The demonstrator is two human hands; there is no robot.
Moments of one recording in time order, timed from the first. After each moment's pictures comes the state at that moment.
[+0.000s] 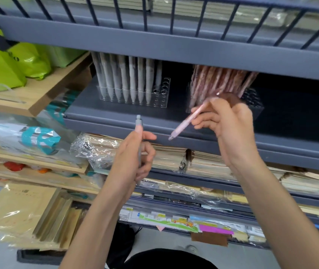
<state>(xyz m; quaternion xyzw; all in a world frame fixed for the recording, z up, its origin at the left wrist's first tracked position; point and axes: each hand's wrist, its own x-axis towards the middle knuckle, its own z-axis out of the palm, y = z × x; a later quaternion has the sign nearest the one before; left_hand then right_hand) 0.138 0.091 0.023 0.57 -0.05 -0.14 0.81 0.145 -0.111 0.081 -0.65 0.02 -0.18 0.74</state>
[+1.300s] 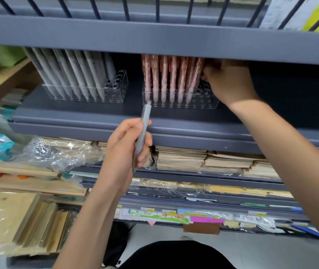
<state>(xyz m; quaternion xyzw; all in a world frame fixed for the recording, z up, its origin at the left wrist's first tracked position) 0.135 0.001 0.028 0.56 -0.08 -0.11 0.82 0.202 -0.236 0.104 -0.91 0.07 -0.23 0.34</state>
